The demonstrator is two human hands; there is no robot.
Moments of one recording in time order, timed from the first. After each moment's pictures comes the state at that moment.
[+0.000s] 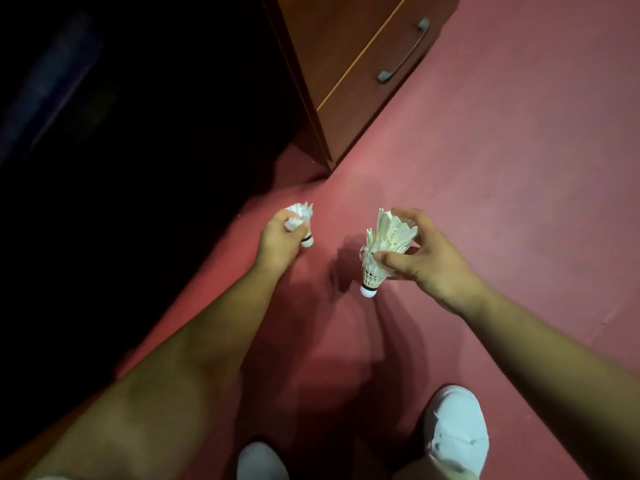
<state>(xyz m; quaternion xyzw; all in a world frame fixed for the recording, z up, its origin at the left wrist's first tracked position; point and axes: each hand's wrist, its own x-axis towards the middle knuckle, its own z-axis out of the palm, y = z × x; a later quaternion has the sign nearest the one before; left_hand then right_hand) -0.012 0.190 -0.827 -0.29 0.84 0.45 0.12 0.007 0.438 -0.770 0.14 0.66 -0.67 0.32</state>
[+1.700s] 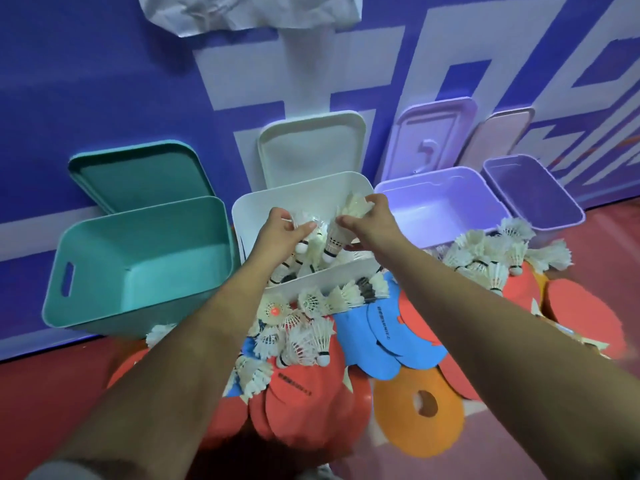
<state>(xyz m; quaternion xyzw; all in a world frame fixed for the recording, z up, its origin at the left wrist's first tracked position) -0.094 -0.204 0.002 -0.40 0.75 0.52 -0.09 -0.217 -0.068 0.023 -0.11 0.76 -0.56 0.31</state>
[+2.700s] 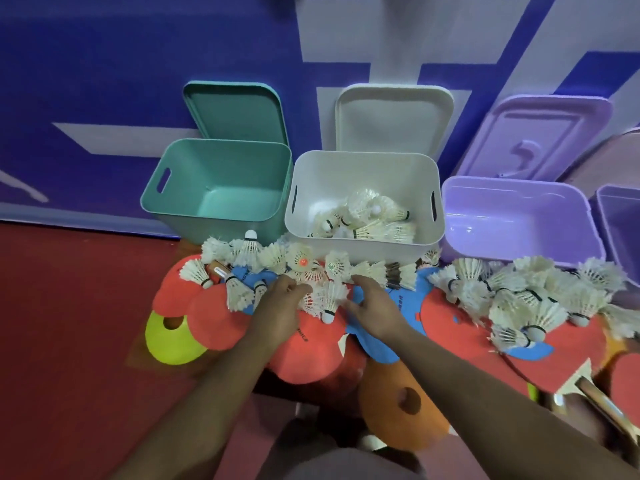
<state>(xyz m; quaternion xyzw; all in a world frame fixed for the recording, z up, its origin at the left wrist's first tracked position) 0.048 -0.064 -0.070 -0.44 0.87 0.22 0.00 -0.148 0.026 -0.083 -0.46 0.76 -0.25 0.39</state>
